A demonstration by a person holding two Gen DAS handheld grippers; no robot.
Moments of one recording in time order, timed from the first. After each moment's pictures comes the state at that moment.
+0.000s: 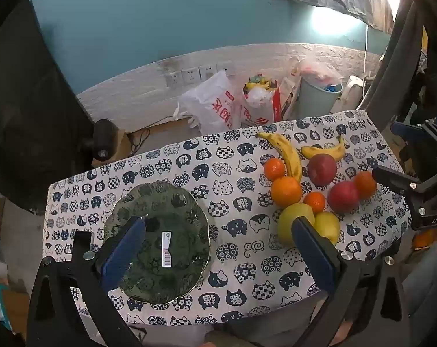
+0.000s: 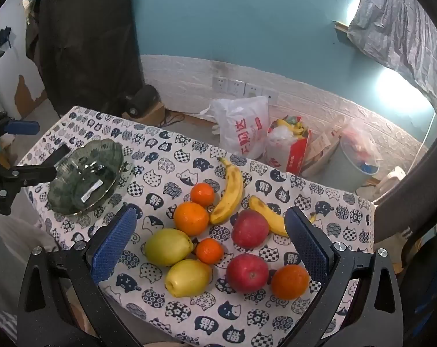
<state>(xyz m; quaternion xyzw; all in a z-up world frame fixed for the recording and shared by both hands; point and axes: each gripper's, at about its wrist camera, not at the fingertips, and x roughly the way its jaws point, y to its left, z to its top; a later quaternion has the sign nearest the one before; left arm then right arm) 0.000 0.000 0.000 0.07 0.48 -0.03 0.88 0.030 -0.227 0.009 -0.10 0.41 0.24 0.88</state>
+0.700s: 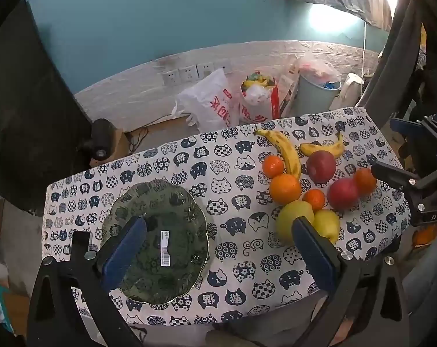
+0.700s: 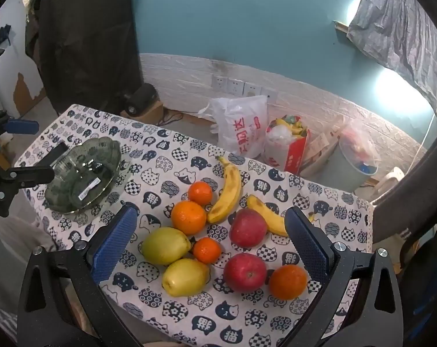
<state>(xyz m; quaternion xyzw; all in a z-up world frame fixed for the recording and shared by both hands) -0.001 -0.003 -0.005 0.07 0.48 -0.04 0.87 0.028 -0.224 0.006 -0.11 0.41 0.23 0.88</state>
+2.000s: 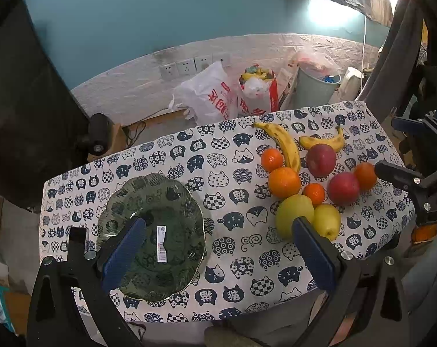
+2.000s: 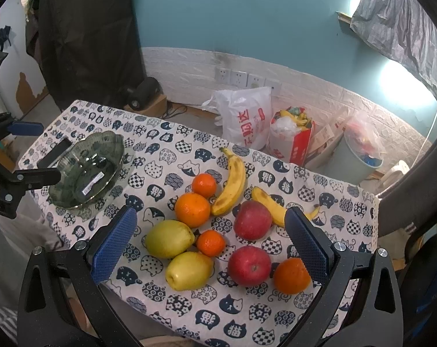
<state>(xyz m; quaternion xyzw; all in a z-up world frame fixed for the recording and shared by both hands) 0.001 -0.005 -0.013 0.08 0.49 -0.04 0.86 0.032 -0.228 0.000 -0.10 0.43 0.24 0.87</state>
